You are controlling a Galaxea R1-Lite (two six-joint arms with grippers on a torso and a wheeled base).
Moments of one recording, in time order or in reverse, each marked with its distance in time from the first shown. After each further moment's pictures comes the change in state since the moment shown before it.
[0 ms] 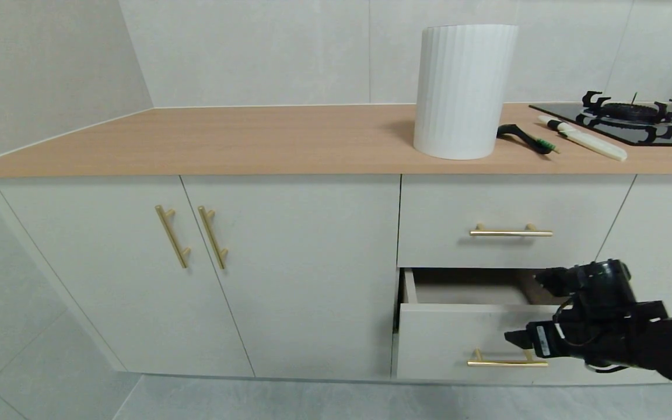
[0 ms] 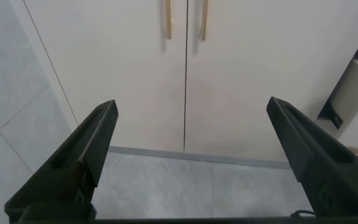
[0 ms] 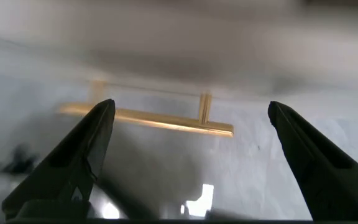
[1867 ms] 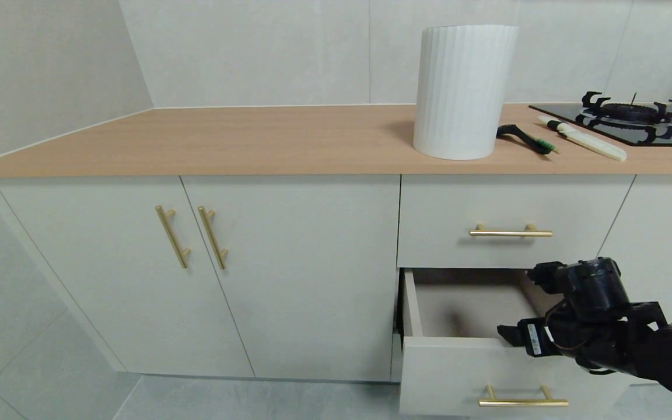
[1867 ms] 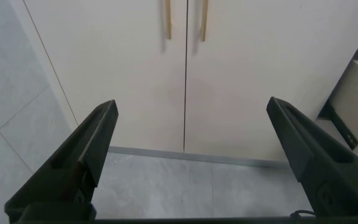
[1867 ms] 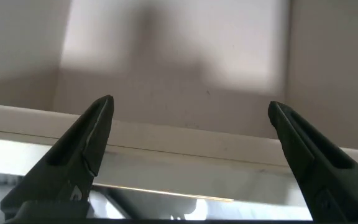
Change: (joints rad) left arm 0.000 0.000 0.000 0.000 0.000 0.000; right arm 0.117 -0.033 0.016 -0.018 -0.149 0.048
